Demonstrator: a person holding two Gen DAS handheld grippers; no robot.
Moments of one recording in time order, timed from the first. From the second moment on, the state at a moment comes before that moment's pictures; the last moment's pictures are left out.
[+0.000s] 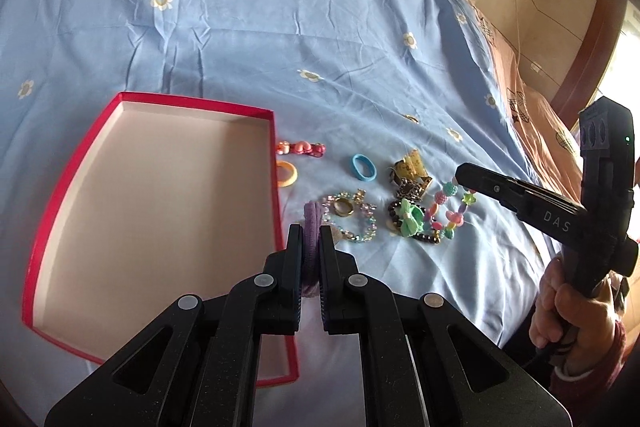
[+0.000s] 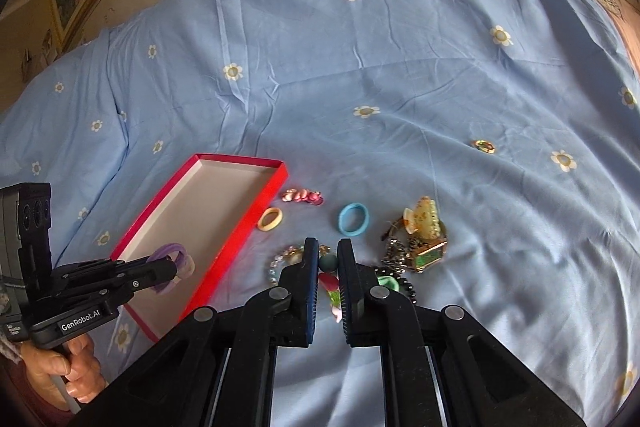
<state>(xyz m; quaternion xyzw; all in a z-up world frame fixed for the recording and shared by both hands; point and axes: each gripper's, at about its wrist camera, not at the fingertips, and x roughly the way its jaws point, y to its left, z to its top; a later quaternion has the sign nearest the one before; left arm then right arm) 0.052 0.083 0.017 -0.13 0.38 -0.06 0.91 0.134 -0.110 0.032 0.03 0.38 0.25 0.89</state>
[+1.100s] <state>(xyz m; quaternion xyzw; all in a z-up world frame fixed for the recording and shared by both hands) 0.020 0.204 -0.041 -0.20 0.43 0.06 0.88 0.112 0.078 -0.024 -0.01 0.45 0.42 0.79</state>
